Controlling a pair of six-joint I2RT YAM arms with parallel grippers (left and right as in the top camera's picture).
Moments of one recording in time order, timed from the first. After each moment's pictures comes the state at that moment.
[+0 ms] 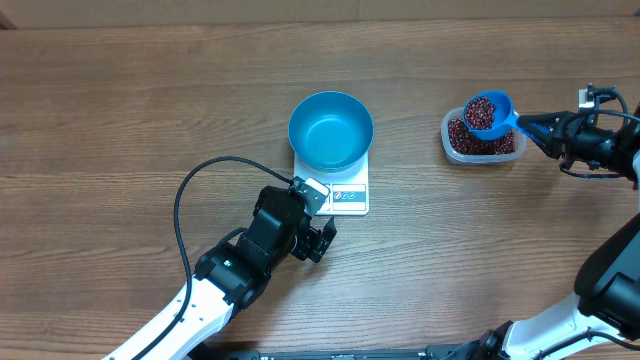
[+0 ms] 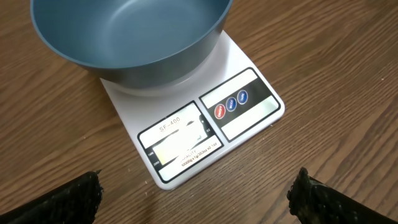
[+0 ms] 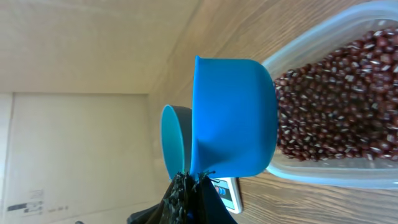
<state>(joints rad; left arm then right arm) -0.67 1.15 0.58 -0.16 -0.09 -0.02 -0.57 1.86 1.42 -0.96 -1.17 0.02</state>
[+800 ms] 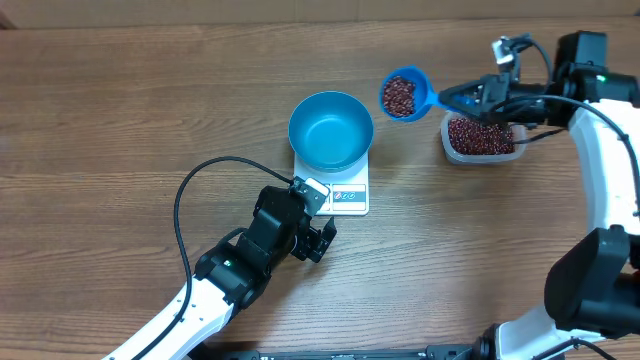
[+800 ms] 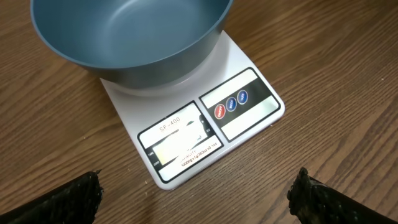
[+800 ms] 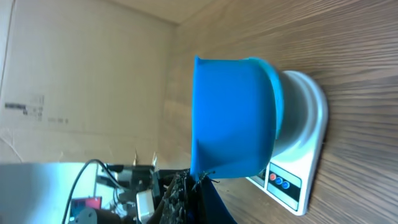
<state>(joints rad) -0.67 1.15 0.58 -0.16 -0.09 -0.02 -0.19 1.78 1.58 -1.02 -1.18 0.02</state>
